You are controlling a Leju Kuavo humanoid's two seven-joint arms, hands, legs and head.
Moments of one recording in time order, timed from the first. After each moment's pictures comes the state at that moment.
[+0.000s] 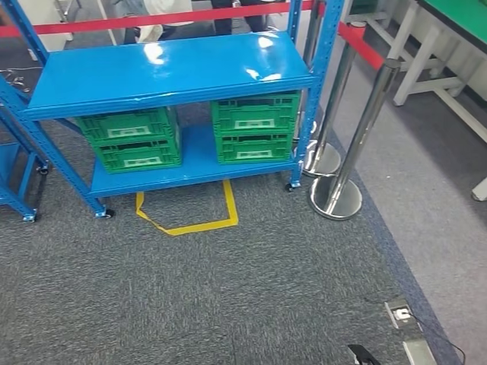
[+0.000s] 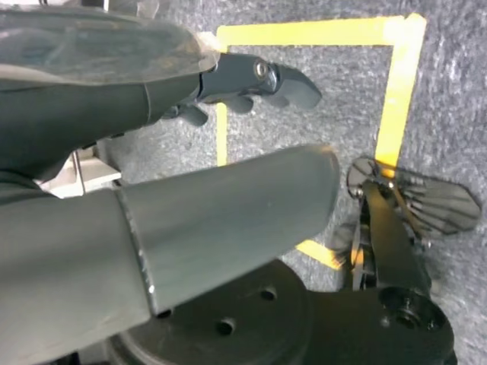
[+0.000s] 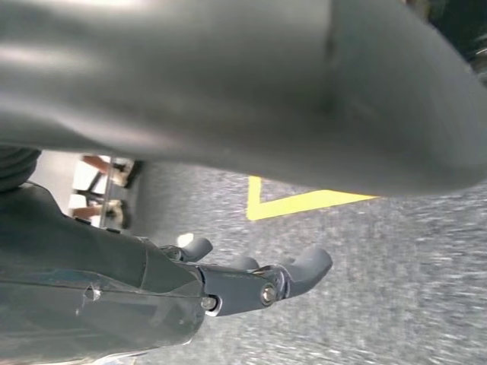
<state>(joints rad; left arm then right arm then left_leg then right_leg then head) -0.11 0.12 -1.10 -0.20 1.22 0.17 0.18 -0.06 -0.09 0.31 -0.20 -0.37 -0.02 0.25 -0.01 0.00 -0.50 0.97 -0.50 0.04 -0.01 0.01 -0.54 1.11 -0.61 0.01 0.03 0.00</state>
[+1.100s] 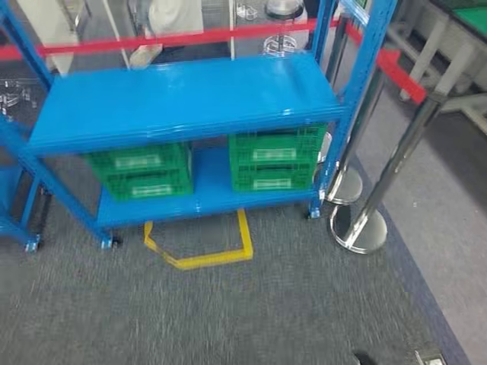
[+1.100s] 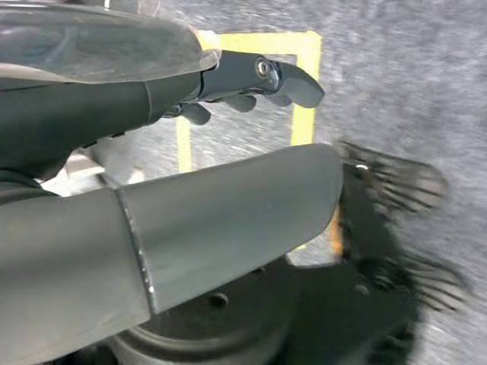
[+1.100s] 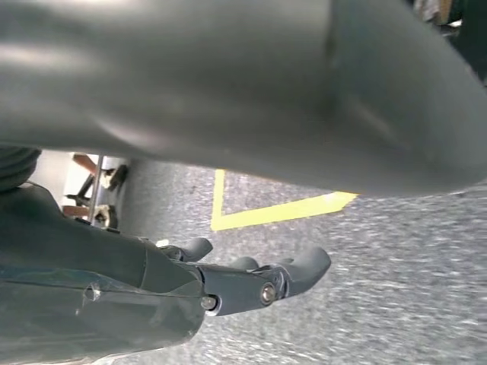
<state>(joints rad) -0.10 0.12 -1.10 -0.20 1.21 0.16 0.17 -0.05 -0.09 0.31 -0.19 -0.38 -0.02 0.24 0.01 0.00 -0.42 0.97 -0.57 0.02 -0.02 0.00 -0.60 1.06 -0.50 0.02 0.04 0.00</state>
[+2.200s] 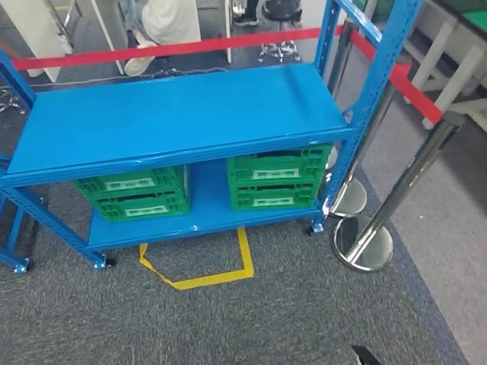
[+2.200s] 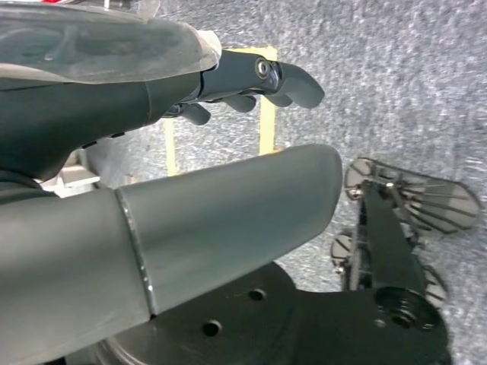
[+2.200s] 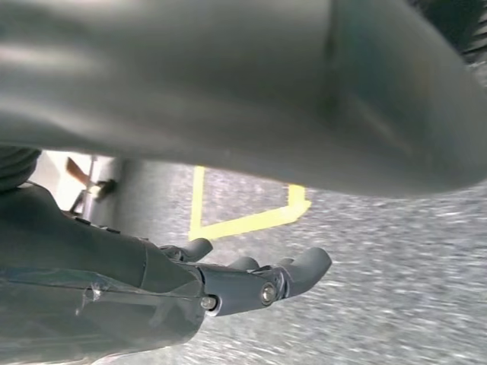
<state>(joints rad) -0.11 0.12 -1.11 -0.20 1.19 0.18 0.17 -0.07 -0.09 0.31 -0.19 -0.40 -0.03 0.23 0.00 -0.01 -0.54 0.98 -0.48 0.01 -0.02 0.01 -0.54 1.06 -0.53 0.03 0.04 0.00</state>
